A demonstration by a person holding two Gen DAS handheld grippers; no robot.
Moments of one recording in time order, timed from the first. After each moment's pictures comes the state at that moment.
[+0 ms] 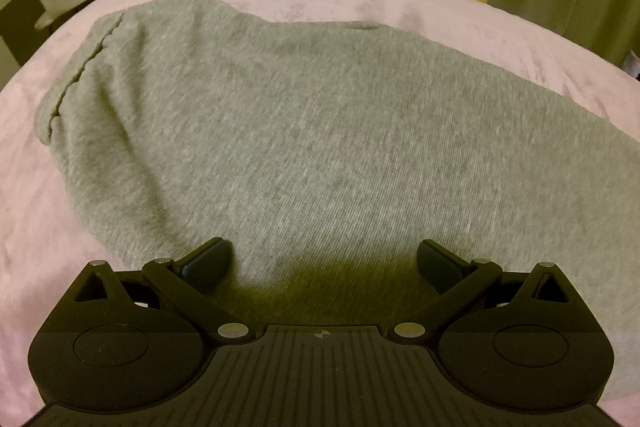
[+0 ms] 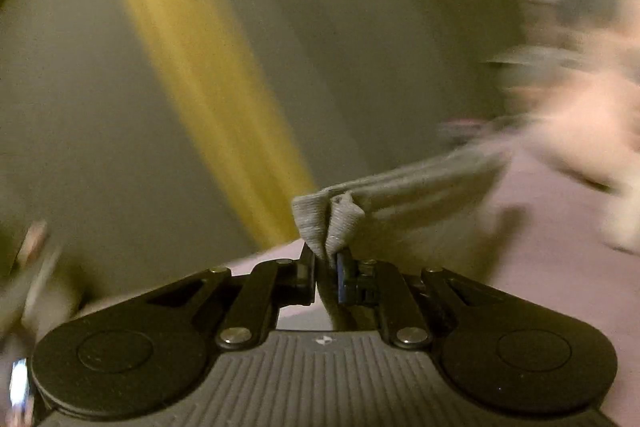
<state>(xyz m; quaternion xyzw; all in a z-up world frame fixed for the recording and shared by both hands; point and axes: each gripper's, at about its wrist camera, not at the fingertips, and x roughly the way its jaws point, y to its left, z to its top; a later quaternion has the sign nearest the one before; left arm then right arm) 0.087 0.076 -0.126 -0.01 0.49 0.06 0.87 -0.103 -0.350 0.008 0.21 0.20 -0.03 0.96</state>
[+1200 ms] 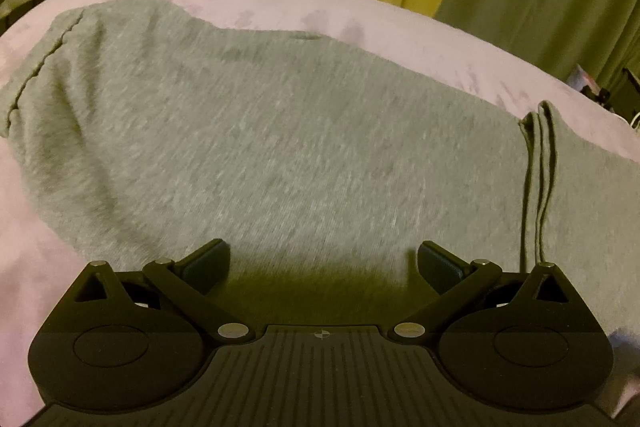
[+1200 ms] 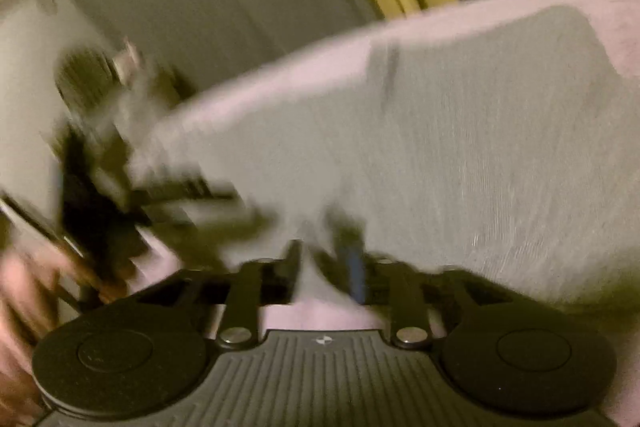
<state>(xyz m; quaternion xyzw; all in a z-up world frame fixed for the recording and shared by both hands) 0.072 0.072 -0.113 -0.07 0.48 -0.02 0.88 -0.080 -0.226 -0.074 0.25 0.38 0.17 0.87</state>
